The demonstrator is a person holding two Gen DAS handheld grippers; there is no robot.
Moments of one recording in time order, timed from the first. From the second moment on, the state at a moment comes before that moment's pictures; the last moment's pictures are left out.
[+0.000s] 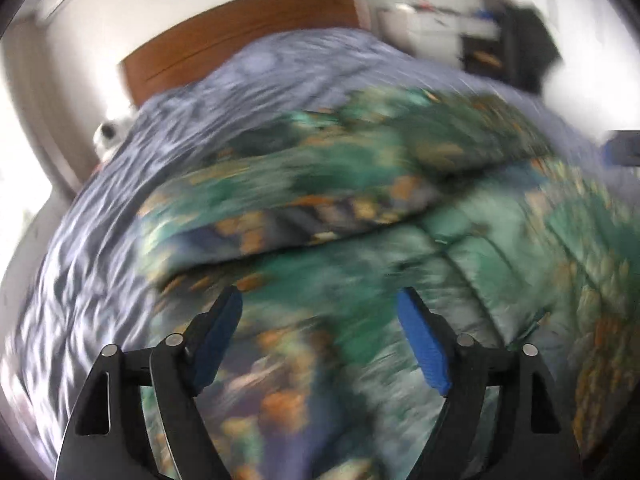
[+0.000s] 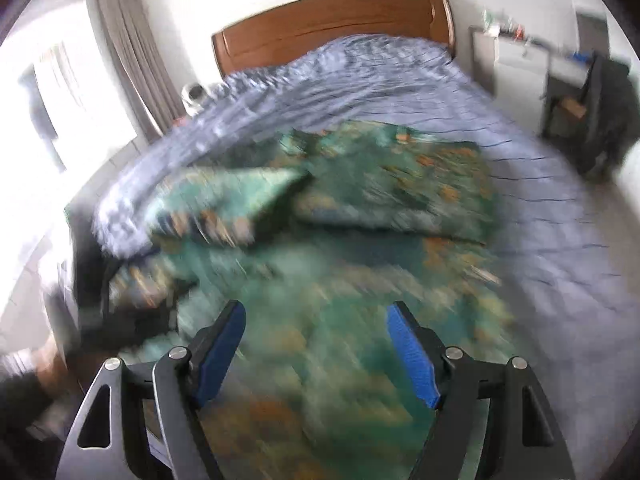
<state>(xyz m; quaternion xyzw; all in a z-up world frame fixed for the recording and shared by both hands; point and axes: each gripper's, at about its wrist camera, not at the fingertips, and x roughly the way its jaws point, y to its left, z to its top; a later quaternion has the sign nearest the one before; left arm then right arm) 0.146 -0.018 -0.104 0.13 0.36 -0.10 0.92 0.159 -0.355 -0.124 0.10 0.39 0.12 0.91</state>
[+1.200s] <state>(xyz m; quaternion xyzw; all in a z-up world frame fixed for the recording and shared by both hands) 0.250 0.101 -0.082 -0.04 0.40 -0.05 0.91 0.370 -0.280 -0.153 0.06 0.45 0.11 0.89</state>
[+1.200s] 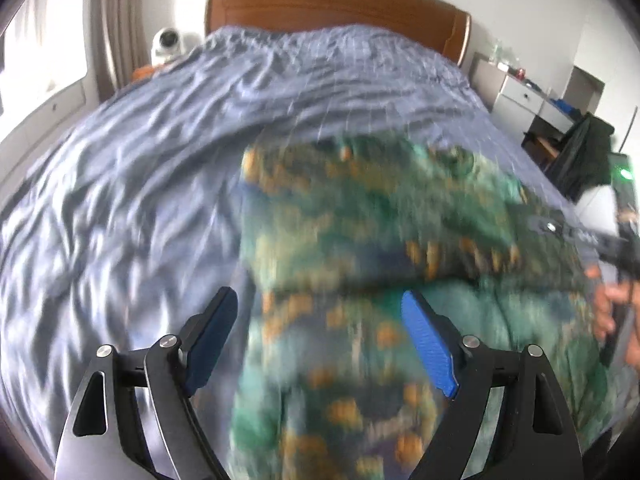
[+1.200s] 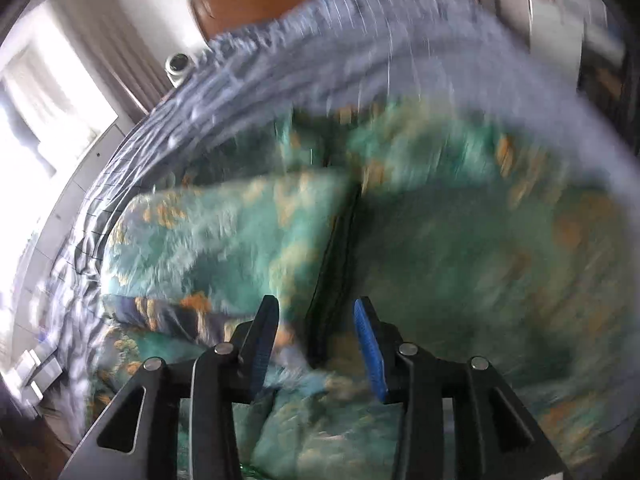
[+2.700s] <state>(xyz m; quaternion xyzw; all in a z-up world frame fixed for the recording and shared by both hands) 0.409 0.064 -0.176 0.00 0.48 -0.05 0.88 0.406 -0.247 -0.224 0.03 0.43 0.17 0.88</state>
